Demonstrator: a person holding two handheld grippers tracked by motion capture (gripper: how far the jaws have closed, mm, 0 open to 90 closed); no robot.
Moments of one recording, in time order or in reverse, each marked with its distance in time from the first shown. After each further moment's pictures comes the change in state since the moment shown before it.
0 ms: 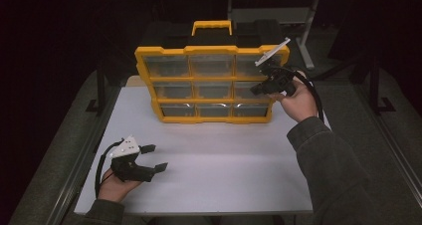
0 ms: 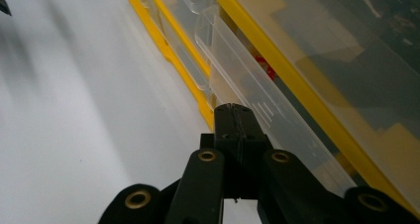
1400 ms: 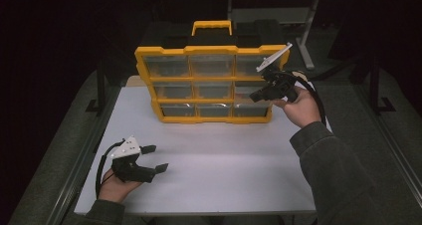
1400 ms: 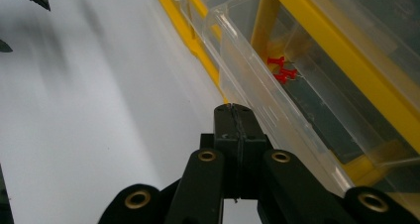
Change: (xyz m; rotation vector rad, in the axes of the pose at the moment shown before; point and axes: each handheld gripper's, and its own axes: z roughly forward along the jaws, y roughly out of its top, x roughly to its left) left arm -0.002 0.000 0.001 0.006 -0.001 0.007; right arm 0.011 -0.010 -0.004 -0.007 0.071 -0.016
